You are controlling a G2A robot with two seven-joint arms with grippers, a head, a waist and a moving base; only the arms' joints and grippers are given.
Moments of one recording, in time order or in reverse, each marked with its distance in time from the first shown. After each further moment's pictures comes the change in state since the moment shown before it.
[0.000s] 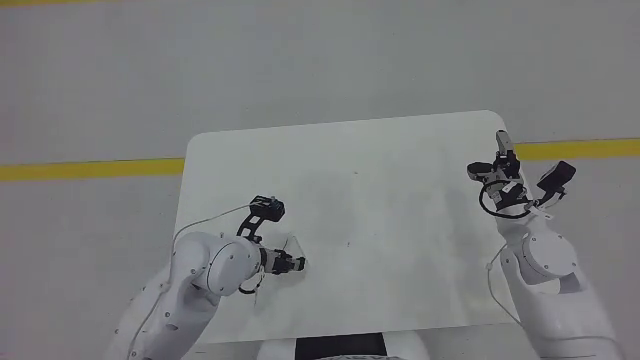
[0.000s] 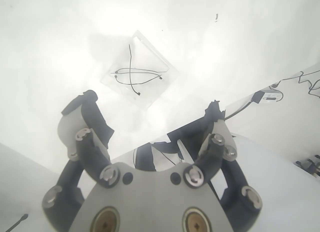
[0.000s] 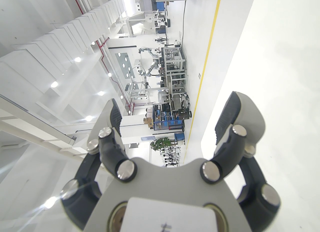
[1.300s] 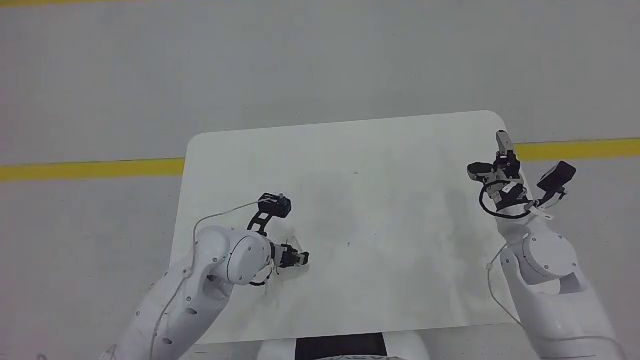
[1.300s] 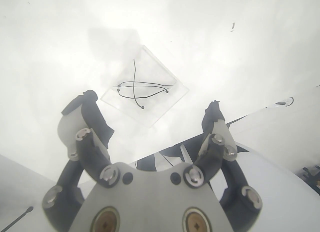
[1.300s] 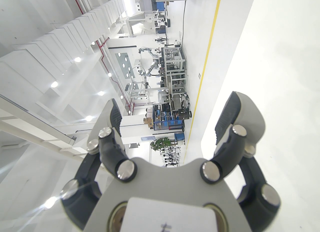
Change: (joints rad) left arm -0.094 -0.015 0.108 0.129 0.022 0.034 0.054; right arm 0.000 0.000 0.000 0.000 0.000 0.000 0.000
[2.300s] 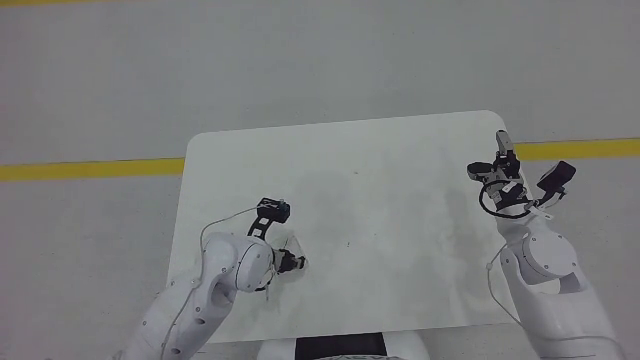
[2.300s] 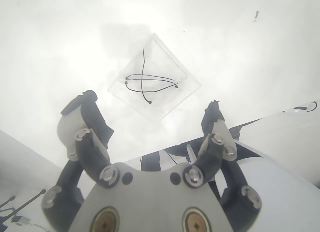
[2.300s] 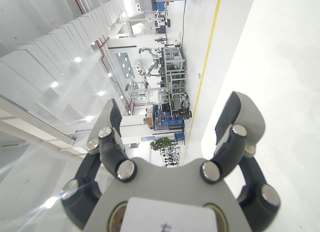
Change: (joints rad) left arm 0.034 -0.026 0.009 -0.021 0.146 0.024 -0.056; right arm 0.000 0.000 0.000 0.000 0.000 0.000 0.000
